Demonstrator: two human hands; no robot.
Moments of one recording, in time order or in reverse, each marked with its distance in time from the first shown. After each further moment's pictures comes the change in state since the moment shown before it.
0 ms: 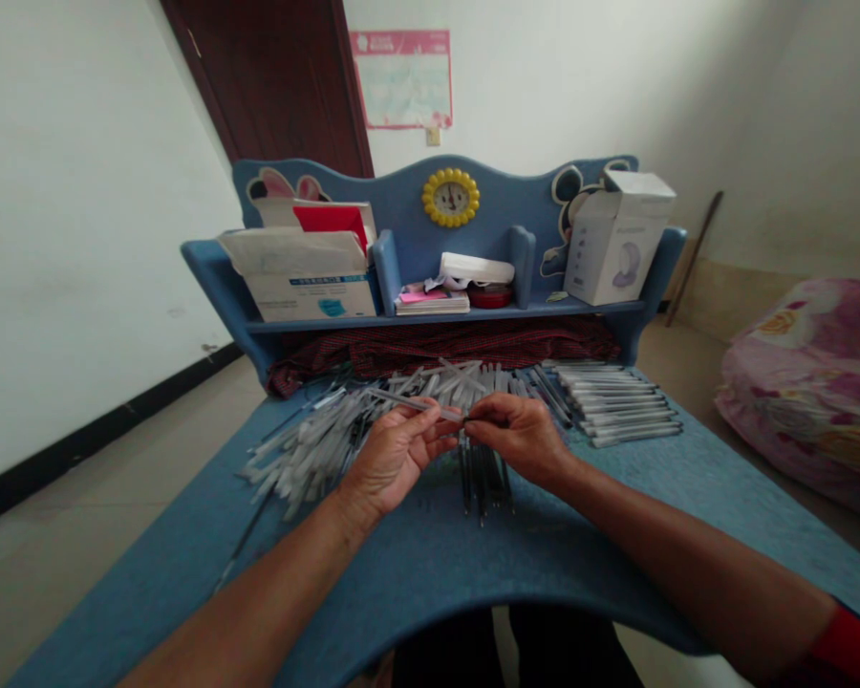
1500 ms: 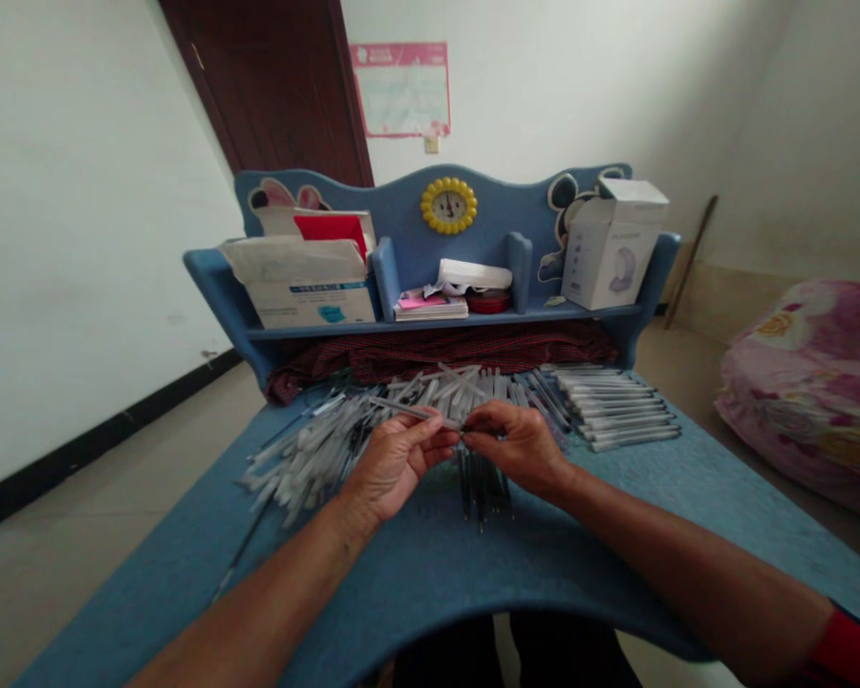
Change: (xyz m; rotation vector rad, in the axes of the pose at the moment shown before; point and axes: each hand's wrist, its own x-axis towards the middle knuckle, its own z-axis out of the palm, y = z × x) left_hand 0.001 -0.001 -0.003 0.039 0.054 -0.039; right_hand -0.003 0.005 -0.001 -0.233 0.013 -0.129
